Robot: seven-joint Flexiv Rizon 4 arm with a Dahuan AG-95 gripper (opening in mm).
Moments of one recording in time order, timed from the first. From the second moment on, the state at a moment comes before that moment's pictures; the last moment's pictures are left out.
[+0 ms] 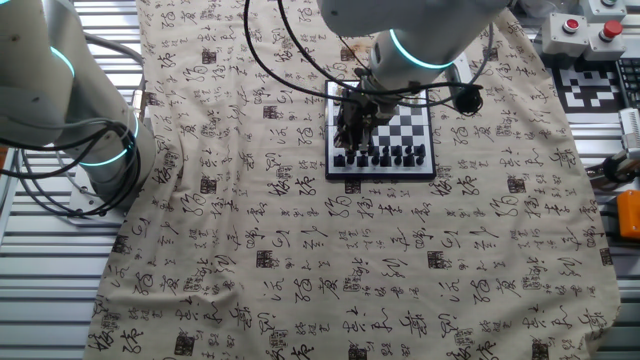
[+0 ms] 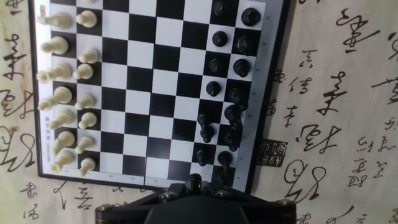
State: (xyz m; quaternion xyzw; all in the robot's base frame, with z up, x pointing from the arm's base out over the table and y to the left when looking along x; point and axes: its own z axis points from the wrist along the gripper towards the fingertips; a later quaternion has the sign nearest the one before) arm 0.398 0.041 0.044 0.08 -0.98 -0.01 0.16
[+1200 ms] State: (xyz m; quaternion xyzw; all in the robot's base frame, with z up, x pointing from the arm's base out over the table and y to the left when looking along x) arm 0.394 0.036 0.039 0.10 -0.98 0.00 0.18
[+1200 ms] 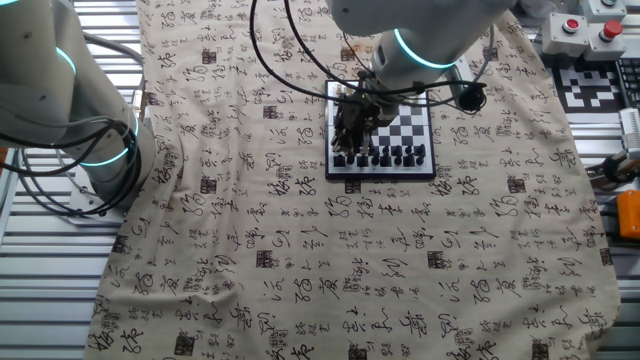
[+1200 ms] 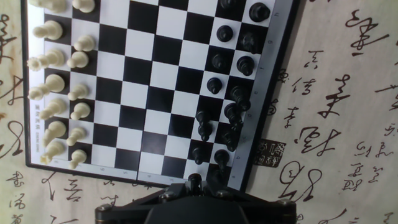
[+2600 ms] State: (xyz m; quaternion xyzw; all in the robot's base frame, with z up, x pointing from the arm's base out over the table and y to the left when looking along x) arm 0.396 0.036 0.033 0.10 -0.98 0.00 0.18
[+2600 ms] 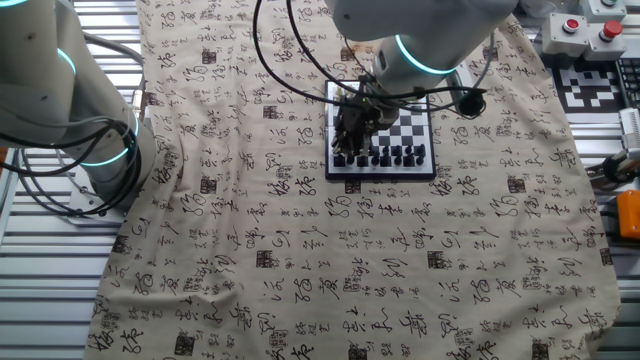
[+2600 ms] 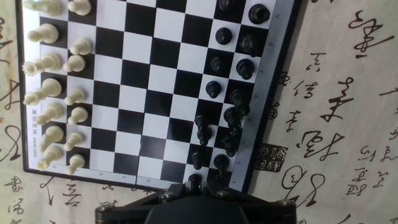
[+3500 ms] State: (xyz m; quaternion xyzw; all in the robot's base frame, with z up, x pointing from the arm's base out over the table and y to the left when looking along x) arm 0.395 0.036 0.033 0.09 -0.98 0.00 0.17
